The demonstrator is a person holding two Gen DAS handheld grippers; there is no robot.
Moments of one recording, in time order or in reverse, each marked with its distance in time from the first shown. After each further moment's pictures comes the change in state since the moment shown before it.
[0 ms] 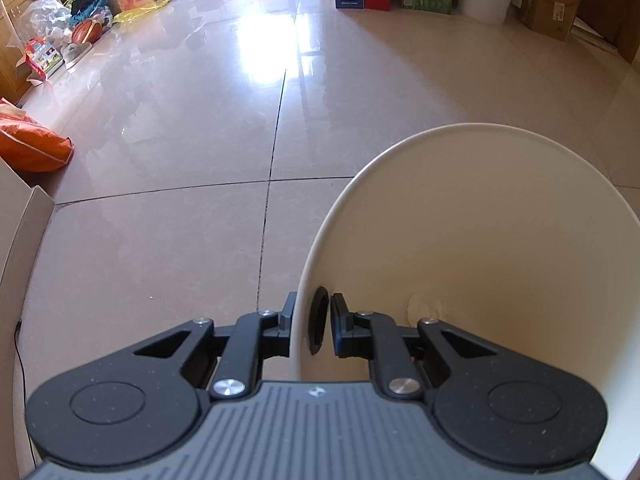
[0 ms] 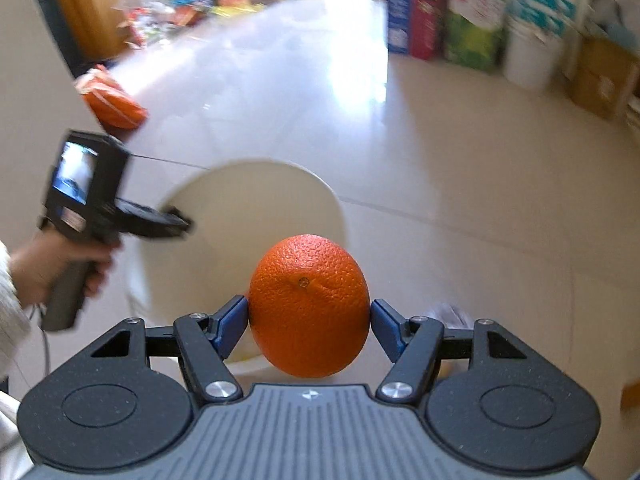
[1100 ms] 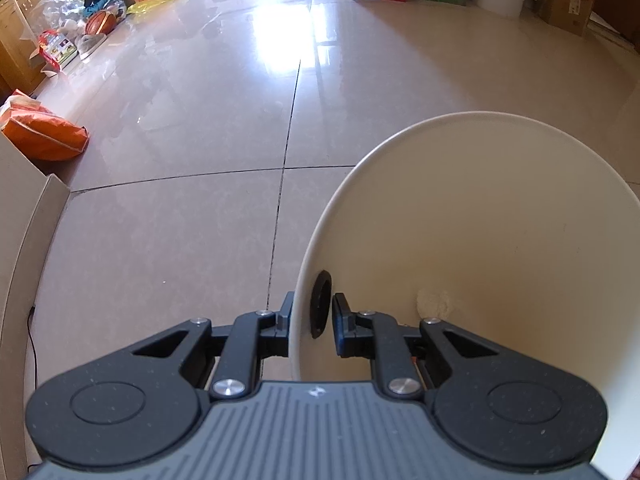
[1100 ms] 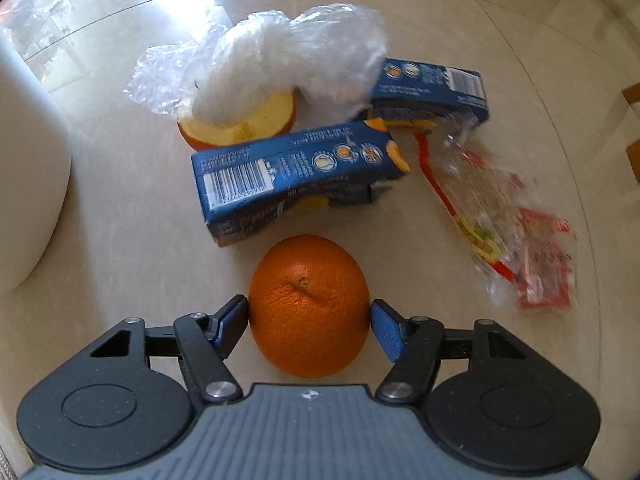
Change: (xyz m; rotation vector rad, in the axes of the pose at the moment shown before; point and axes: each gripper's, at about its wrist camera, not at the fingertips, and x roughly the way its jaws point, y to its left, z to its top) left arm -0.003 -0.007 0.007 -0.018 0.039 0.051; right arm 0.211 -0.158 -0.229 0.410 0.304 -0.321
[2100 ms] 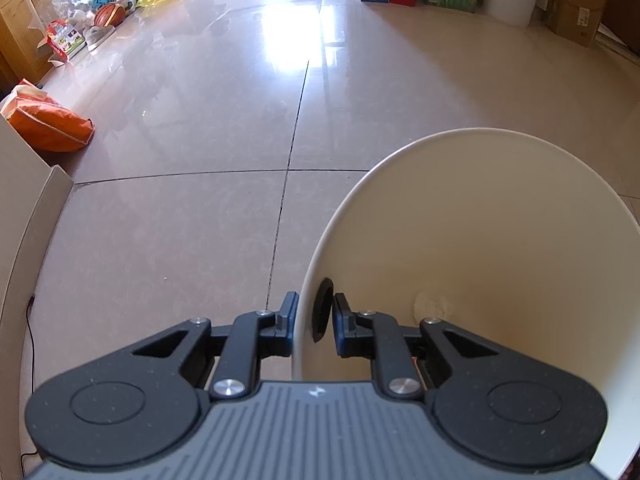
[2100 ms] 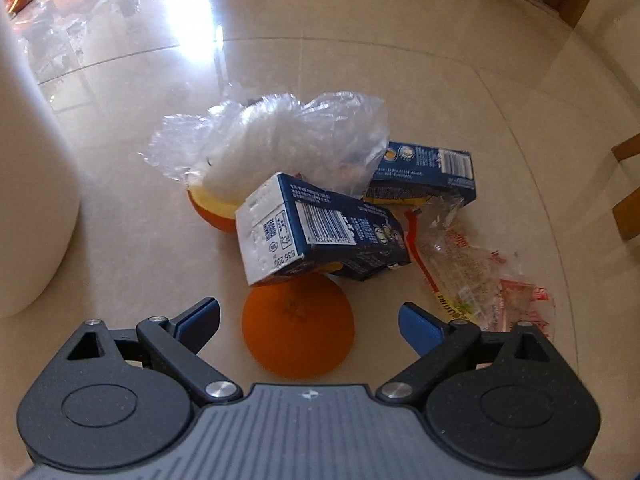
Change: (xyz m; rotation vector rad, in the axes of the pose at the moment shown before) left arm -0.008 0.005 0.002 -0.043 -0.001 0.005; right arm -0.013 0.007 0.009 -0.063 -0.177 -0.030
